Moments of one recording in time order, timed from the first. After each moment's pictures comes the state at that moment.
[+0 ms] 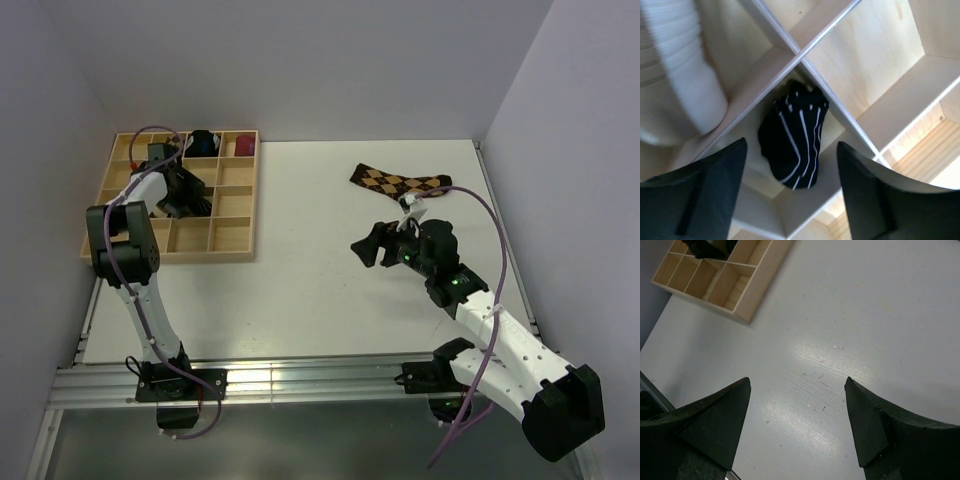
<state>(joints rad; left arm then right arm) 0.11 2.08 1.55 -0.48 -0.03 -0.85 0.41 0.88 0.56 -0.01 -0.26 0.39</state>
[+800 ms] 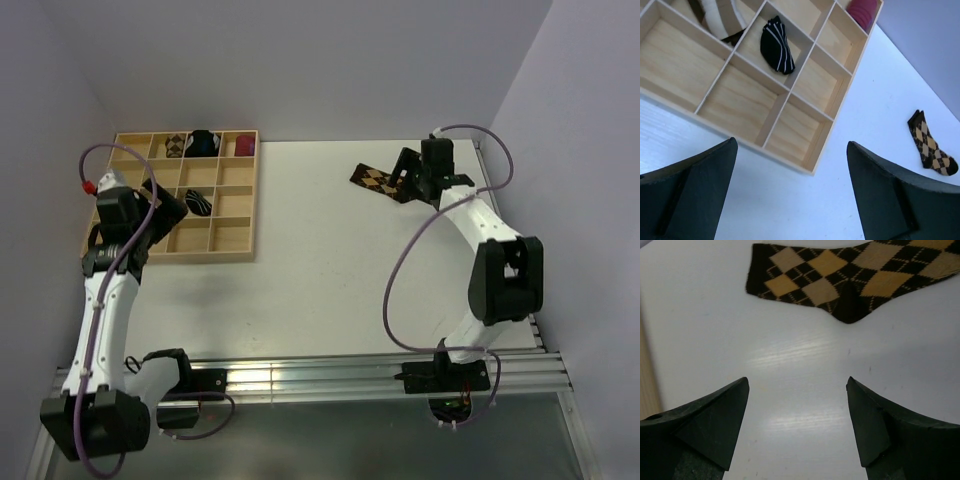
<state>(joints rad) 0.11 1.04 1.00 -0.50 0.00 -0.66 0.13 1.57 1.20 -0.30 0.00 0.49</state>
